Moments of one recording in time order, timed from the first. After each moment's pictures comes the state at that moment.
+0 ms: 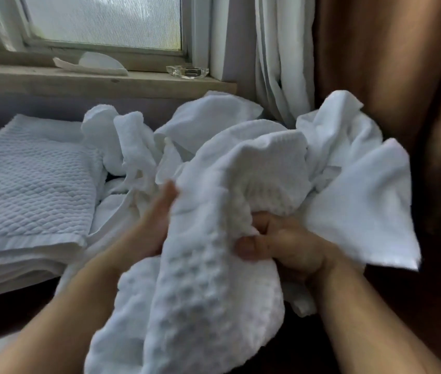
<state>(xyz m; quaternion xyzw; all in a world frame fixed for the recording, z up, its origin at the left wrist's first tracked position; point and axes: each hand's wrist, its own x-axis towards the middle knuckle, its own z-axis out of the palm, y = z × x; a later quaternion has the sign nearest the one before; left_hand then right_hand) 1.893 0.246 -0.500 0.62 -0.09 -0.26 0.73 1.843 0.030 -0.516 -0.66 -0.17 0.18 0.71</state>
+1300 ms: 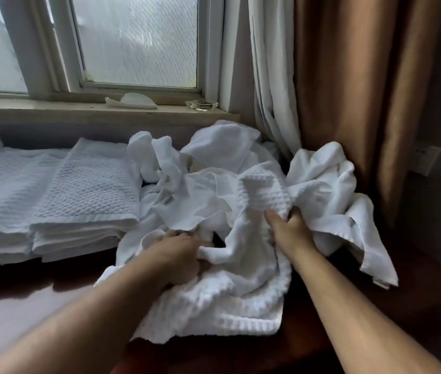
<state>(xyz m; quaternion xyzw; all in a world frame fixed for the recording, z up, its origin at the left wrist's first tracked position) 1.833 0.266 -0.517 0.95 -0.28 -0.10 0.08 1.813 0.024 -0.538 -0.79 0.21 -0.20 0.54</state>
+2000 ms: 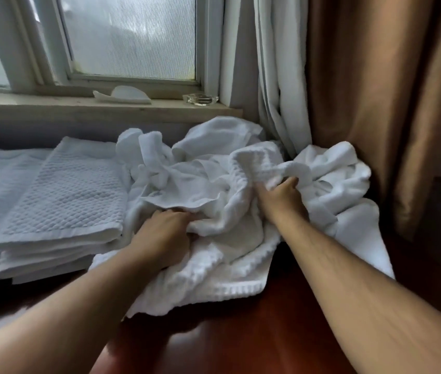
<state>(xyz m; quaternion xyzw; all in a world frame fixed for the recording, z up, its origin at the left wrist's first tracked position) 1.902 0.262 -0.518 0.95 -0.26 0.07 0.19 1.917 0.014 -0.505 -0.86 0.27 -0.21 0.38</state>
